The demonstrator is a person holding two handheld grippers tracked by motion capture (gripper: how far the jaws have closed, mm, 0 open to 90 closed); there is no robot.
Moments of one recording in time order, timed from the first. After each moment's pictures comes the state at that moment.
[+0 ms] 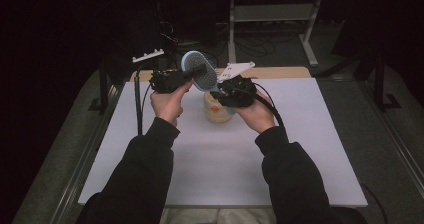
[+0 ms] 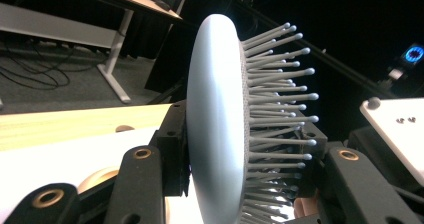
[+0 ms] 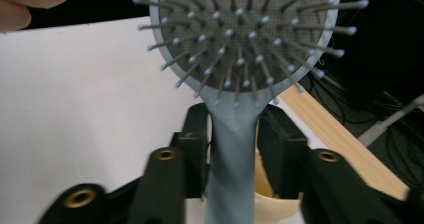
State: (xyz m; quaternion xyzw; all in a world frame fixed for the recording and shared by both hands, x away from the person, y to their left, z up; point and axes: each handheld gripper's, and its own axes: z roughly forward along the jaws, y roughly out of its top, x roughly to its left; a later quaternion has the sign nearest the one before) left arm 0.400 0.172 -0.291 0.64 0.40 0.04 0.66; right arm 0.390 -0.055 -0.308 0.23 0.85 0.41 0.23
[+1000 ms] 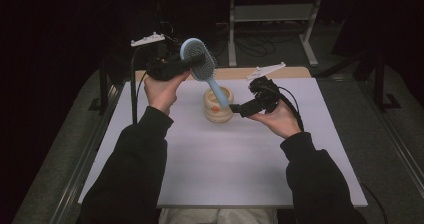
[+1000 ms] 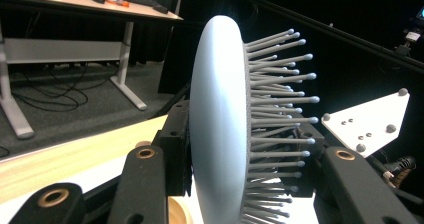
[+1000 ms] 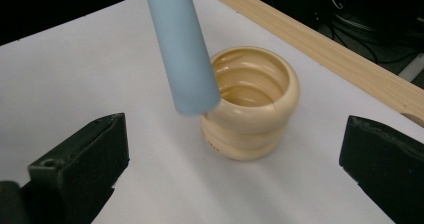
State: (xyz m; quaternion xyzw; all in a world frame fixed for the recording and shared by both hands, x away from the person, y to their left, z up) left arm 0.410 0.175 -0.252 0.68 0.35 0.09 0.64; right arm 0.392 -0.122 -0.325 0.33 0.84 0.41 0.14
